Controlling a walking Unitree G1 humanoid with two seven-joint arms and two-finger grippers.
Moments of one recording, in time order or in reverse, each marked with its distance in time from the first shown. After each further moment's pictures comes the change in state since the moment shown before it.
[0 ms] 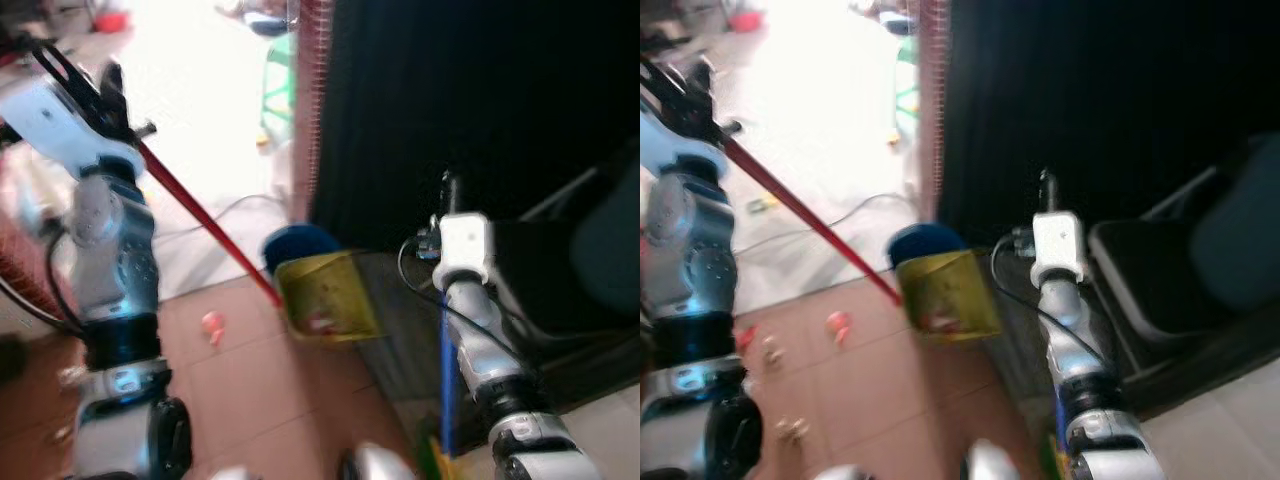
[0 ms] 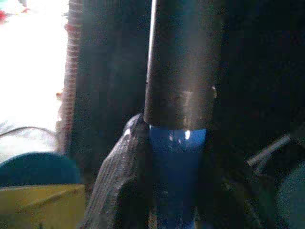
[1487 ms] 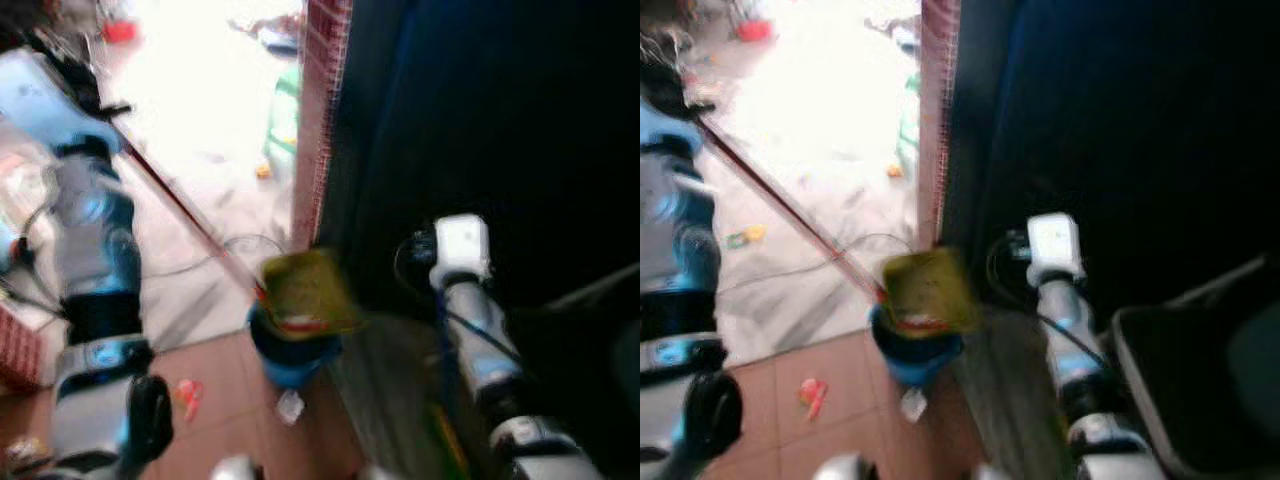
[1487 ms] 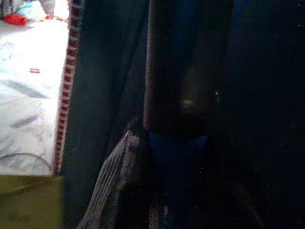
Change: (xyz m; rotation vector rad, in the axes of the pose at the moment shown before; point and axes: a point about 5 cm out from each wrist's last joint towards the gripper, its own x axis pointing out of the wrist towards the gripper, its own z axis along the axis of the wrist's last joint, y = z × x) left arm 0.024 0.018 0.031 0.192 -0.166 0.008; right arm -0.001 0.016 0.008 -0.002 -0.041 0.079
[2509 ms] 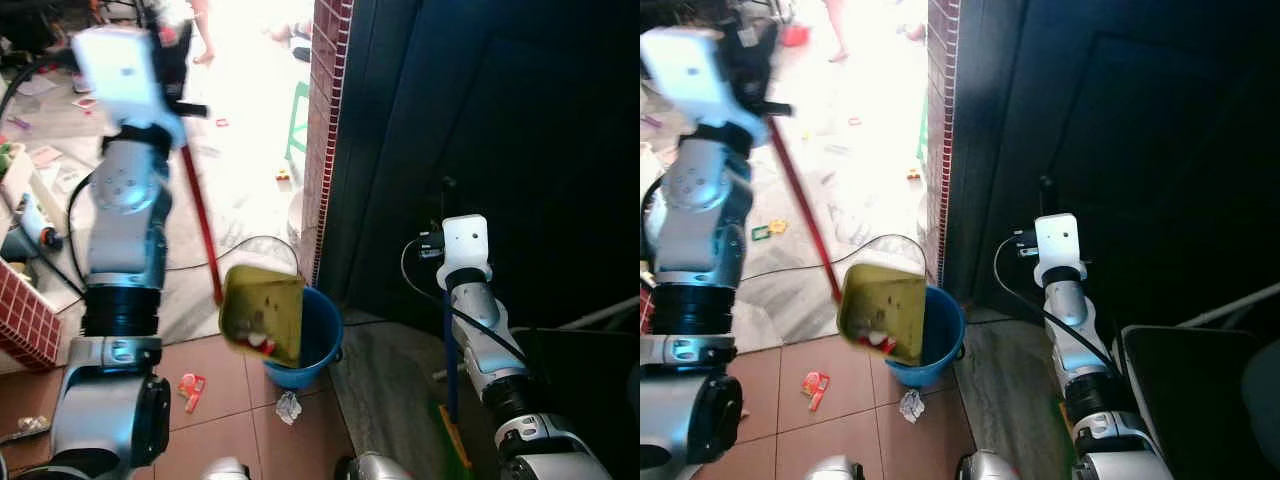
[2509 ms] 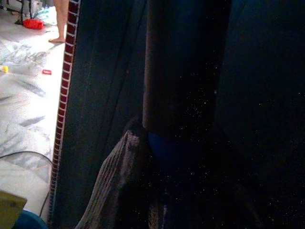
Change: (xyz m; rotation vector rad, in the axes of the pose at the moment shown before) left arm -0.011 -0.072 0.005 0.132 -0.013 -0.474; right arm 0.000 -0.007 -0.007 -0.016 0.030 -0.023
